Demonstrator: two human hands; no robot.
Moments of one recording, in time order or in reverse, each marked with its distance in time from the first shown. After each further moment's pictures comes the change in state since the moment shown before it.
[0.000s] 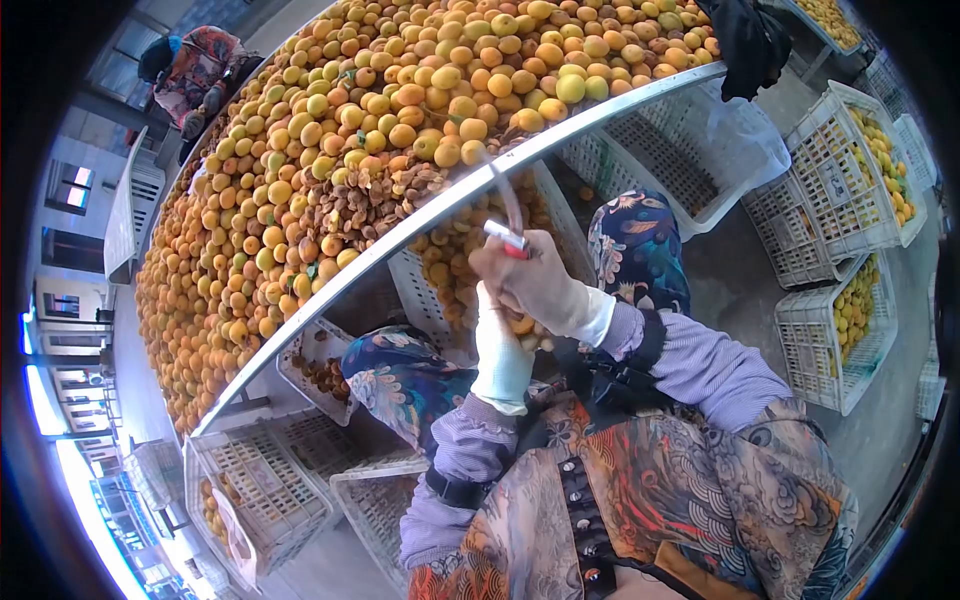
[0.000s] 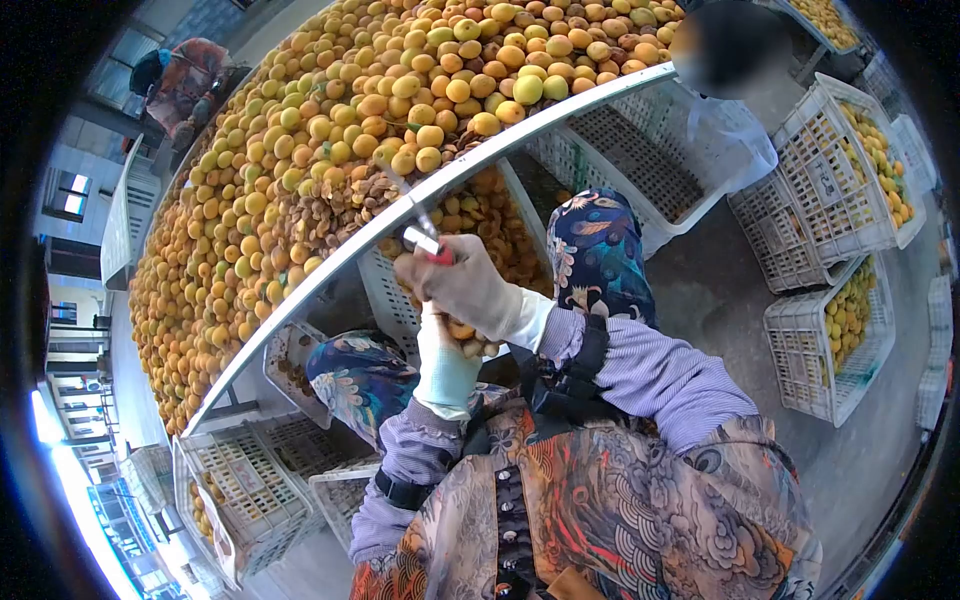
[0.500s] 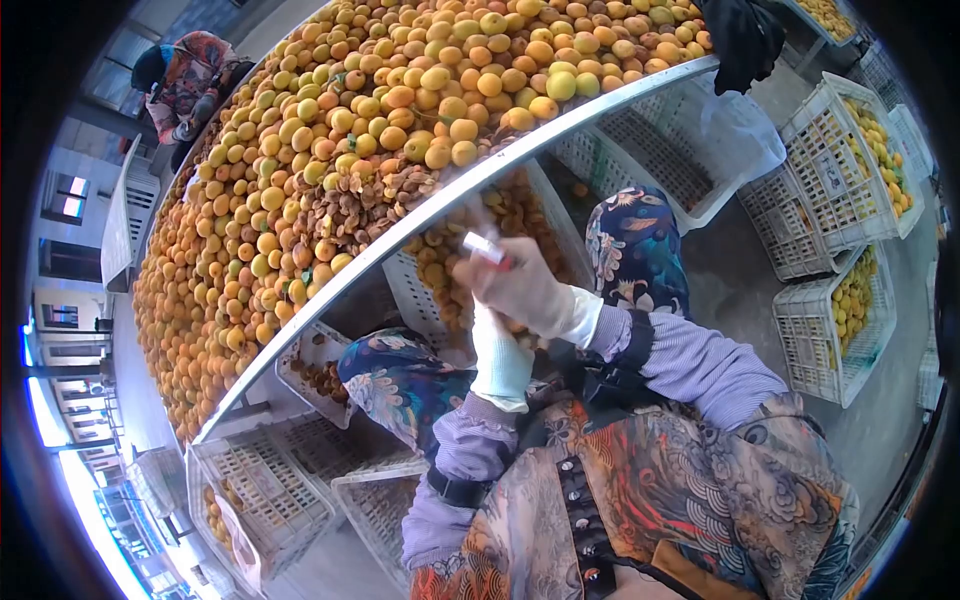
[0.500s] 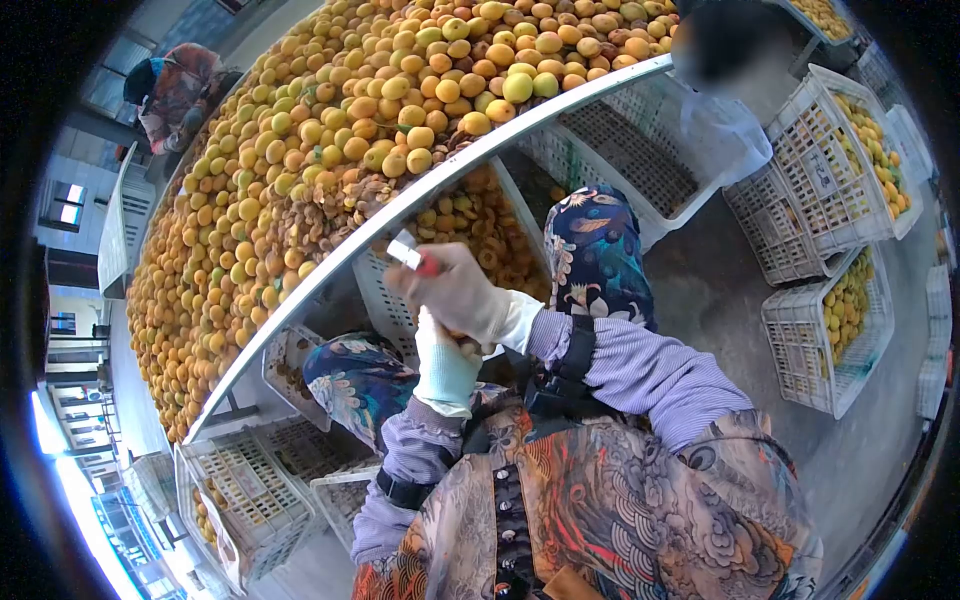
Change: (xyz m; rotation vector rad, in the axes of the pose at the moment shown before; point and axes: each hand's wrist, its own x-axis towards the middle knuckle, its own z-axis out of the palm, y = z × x) left_hand 0.008 0.001 -0.003 -0.456 0.037 -0.459; right_hand 0.003 0.017 0.000 -0.123 0.008 -0.126
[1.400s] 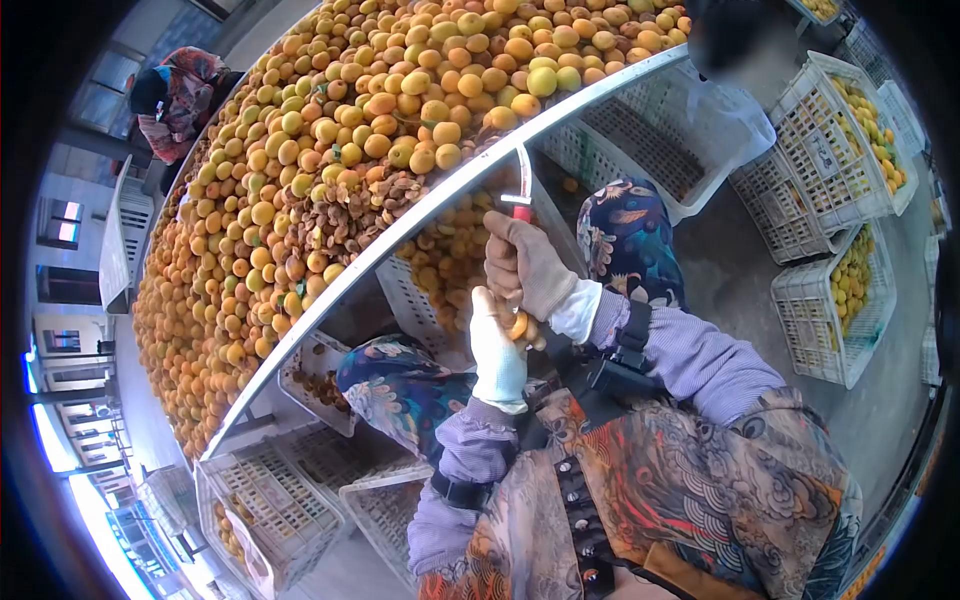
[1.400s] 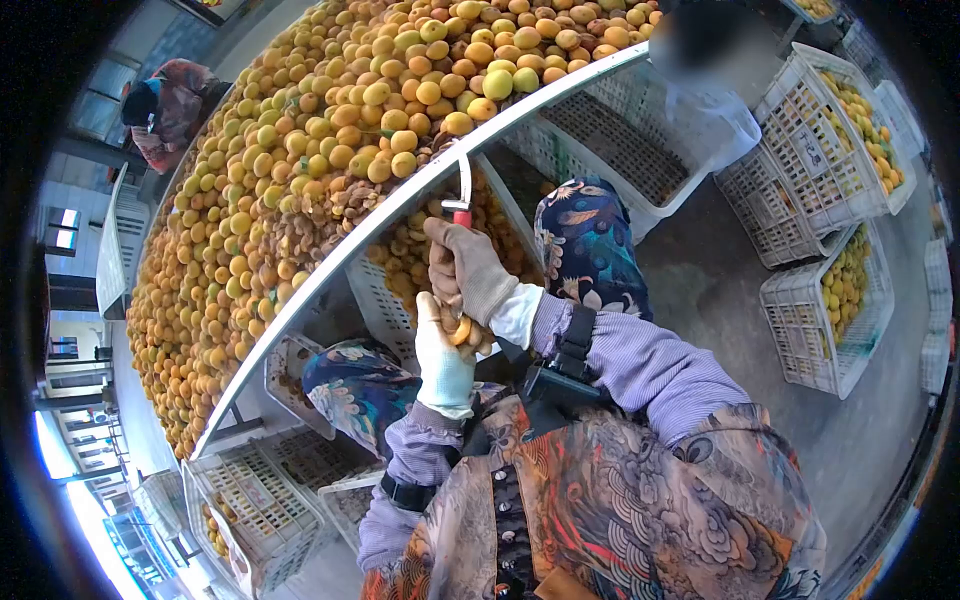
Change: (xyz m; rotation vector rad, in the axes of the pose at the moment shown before) left_hand -0.004 -0.002 0.008 0.129 -0.099 0.121; right_hand 0.012 0.015 -0.026 0.628 0.253 0.351
